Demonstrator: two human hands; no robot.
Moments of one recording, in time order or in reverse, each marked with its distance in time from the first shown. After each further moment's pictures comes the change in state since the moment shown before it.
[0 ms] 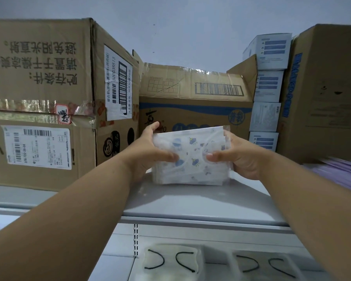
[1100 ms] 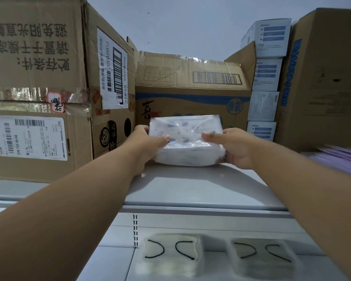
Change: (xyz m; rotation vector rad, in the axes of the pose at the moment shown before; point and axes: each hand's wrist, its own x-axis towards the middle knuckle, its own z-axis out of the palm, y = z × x) left_hand 0.018 -0.016 0.000 0.150 0.244 -0.108; right_hand 0.011 0.004 0.017 -0.053 0.451 0.203
